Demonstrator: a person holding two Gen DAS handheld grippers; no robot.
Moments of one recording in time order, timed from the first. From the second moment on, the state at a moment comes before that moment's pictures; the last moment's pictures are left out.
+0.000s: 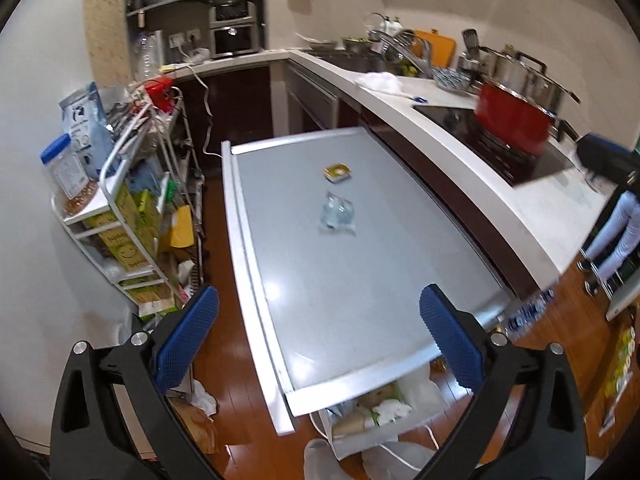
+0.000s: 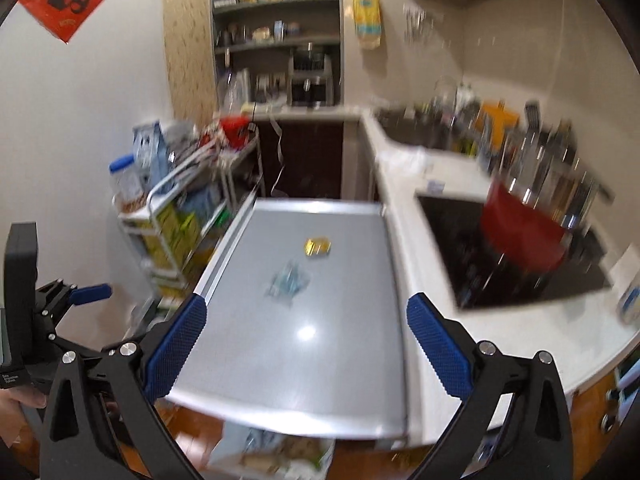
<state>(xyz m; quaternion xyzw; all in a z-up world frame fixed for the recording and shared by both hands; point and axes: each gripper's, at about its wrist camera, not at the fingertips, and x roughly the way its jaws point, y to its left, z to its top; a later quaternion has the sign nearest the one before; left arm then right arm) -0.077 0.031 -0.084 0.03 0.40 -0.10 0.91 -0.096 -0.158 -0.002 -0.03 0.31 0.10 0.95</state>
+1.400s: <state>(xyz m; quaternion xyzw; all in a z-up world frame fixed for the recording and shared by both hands) 0.137 -0.061 -0.232 0.12 0.50 -0.14 0.85 0.059 -0.175 -0.053 0.03 0.40 0.07 0.91</state>
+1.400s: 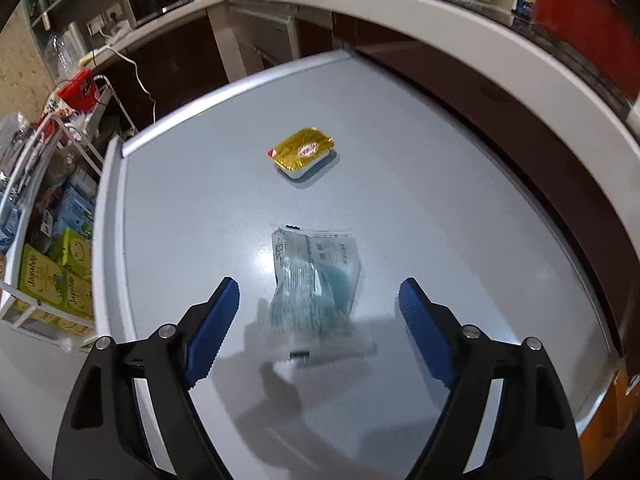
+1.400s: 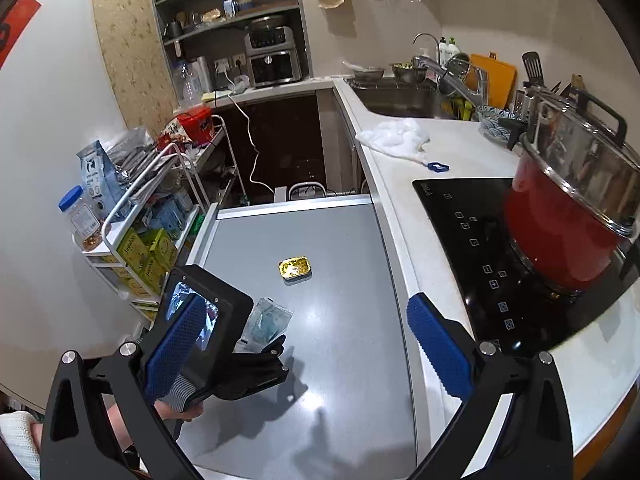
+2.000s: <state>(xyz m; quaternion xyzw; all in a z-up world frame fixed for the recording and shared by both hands) 0.120 0.002 -0.238 0.04 0.51 -0.15 0.85 0.180 -0.134 -0.152 -0.06 0.48 0.07 0.87</state>
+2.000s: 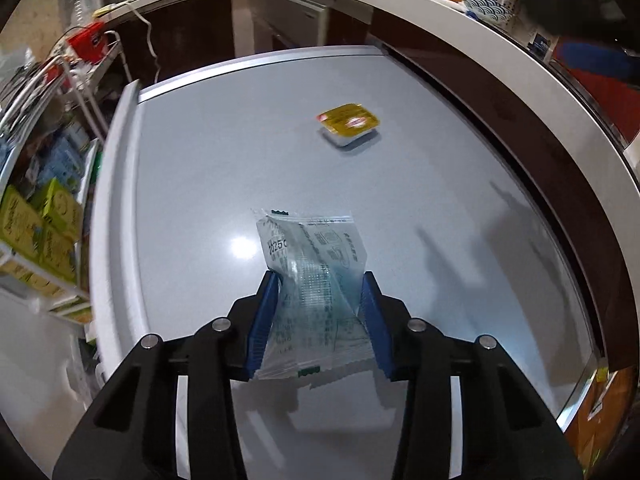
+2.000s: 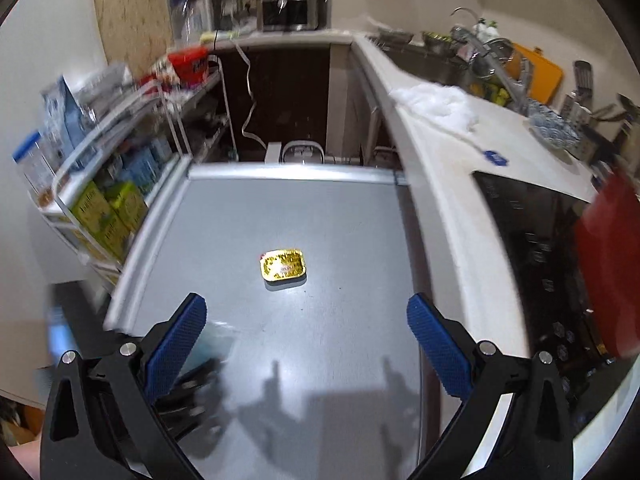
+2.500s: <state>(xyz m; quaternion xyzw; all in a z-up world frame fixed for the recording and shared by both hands) 0.109 0.031 -0.248 0.03 0.52 -0.12 0.84 0.257 -0.104 -0.255 -0.10 0.57 0.07 0.81</state>
